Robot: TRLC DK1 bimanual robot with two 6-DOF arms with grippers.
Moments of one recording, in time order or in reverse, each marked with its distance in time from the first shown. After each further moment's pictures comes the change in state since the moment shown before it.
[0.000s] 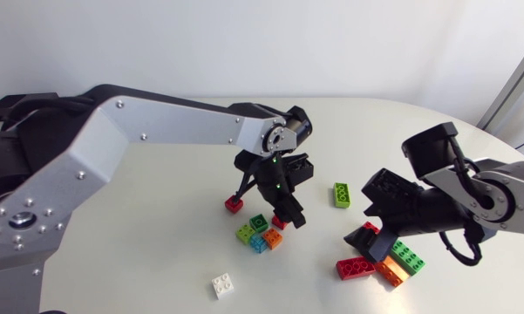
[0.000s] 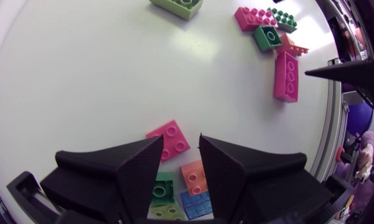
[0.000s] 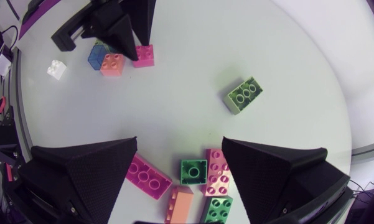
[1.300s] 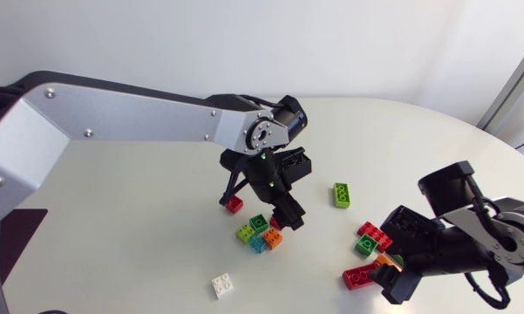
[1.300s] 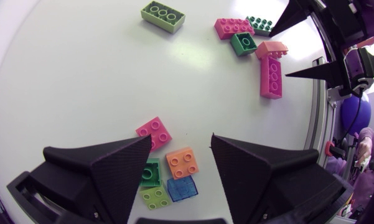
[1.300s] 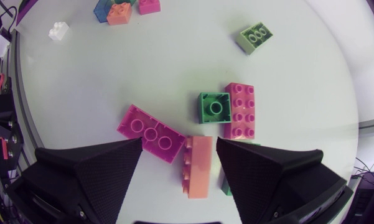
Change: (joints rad) left arm -0.012 -0.146 -0.122 0.044 0.032 -0.011; right arm -0.053 -0.164 -0.164 -0.126 0.042 -0.014
